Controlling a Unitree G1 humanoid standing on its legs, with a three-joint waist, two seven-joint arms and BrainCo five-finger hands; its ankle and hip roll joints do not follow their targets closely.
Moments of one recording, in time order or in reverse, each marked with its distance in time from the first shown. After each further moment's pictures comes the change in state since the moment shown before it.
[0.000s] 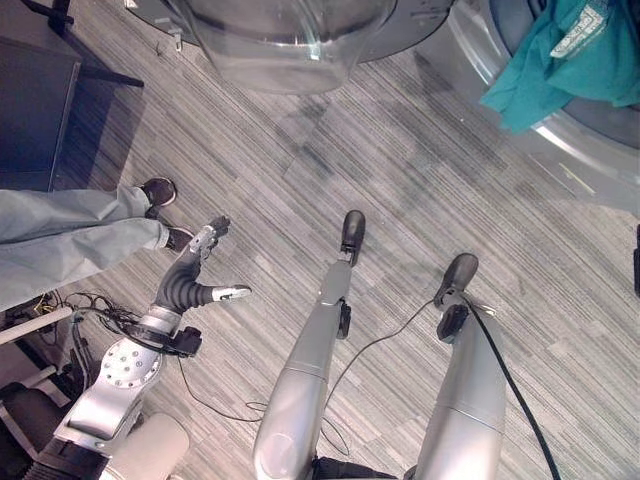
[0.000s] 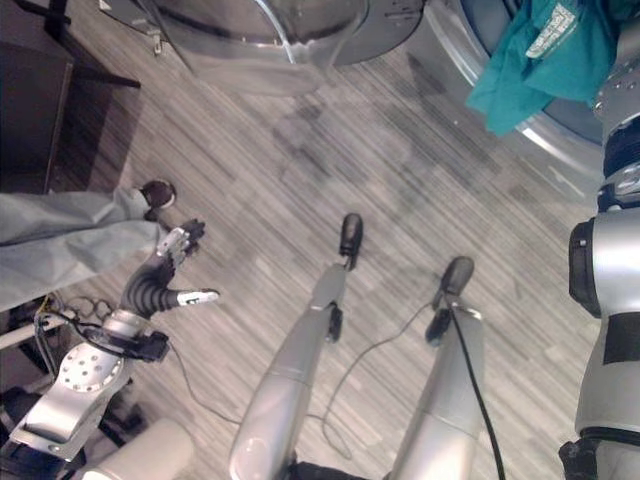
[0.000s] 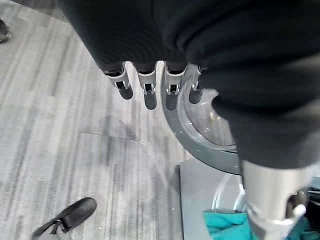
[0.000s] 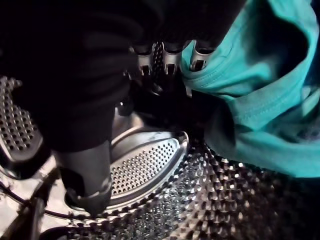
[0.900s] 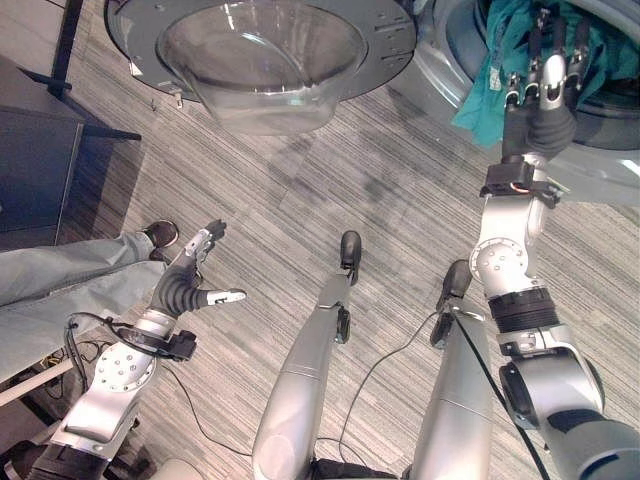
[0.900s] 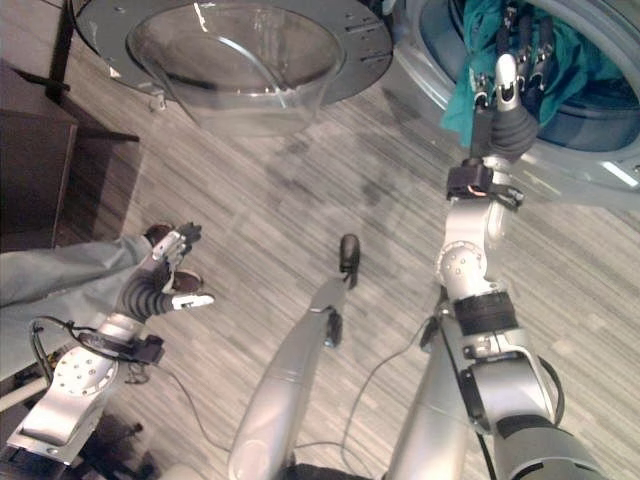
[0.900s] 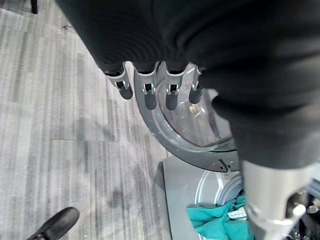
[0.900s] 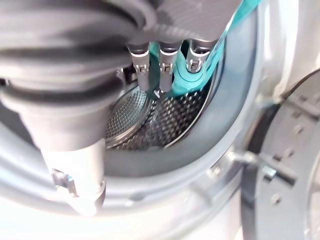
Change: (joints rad) left arm 0.047 -0.023 0.042 0.038 0.003 -0.034 -0.058; right arm 0.780 0.400 -0.240 -0.770 -0.178 -0.171 0.181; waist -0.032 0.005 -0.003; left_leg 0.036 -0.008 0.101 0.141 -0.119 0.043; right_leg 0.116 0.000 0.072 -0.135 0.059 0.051
